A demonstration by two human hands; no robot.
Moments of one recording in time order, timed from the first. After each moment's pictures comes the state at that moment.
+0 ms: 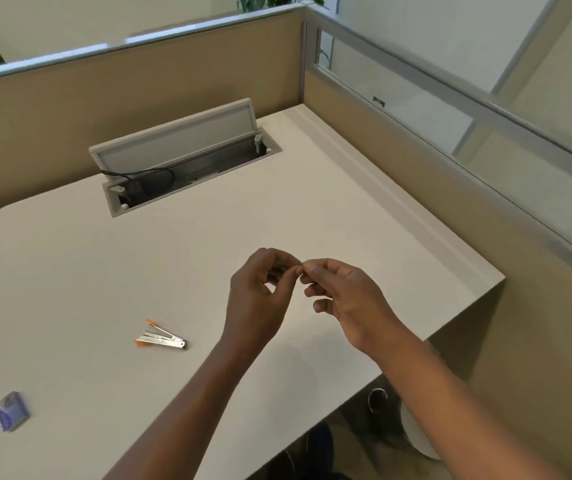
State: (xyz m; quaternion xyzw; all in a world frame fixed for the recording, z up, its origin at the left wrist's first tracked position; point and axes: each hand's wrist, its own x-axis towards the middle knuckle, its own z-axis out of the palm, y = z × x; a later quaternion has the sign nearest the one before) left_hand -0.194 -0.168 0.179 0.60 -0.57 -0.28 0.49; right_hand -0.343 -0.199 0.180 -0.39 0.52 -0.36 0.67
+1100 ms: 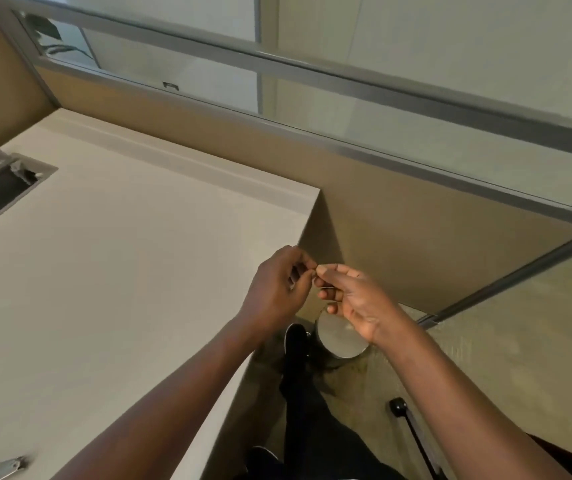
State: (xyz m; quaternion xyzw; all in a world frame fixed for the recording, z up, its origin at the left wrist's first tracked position) left_hand -0.381 -0.160 0.114 0.31 -0.82 -0.41 0.27; right_hand -0.525 -0.077 0.110 -0.14 0.62 -0.53 0.56
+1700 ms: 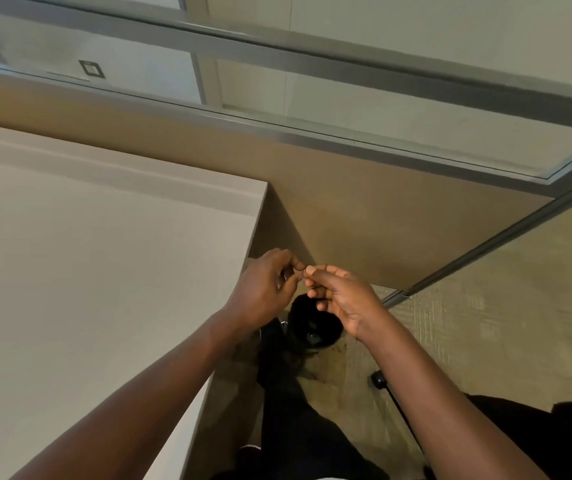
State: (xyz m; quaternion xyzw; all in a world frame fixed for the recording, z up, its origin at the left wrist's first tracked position) left_hand -0.473 -0.196 0.055 0.23 -0.87 -0.40 0.16; right_hand -0.603 -0.083 0.050 -0.06 0.64 -0.56 0.52
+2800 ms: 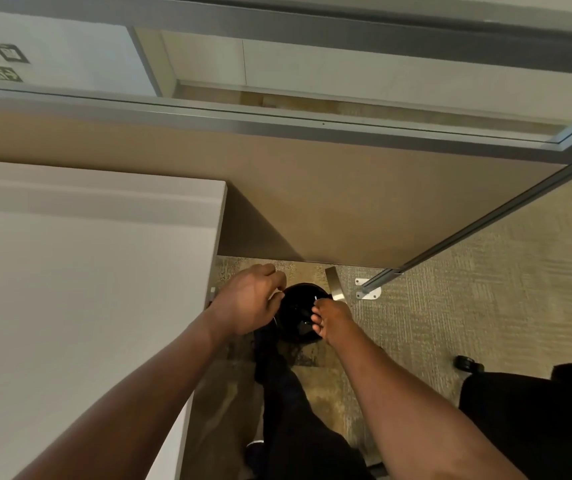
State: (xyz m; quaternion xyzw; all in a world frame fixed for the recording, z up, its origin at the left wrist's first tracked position) left_hand -0.525 -0.239 -0.024 0.10 -0.96 -0.25 -0.01; right_hand -0.647 -0.090 -0.139 0.30 0.72 -0.46 0.44
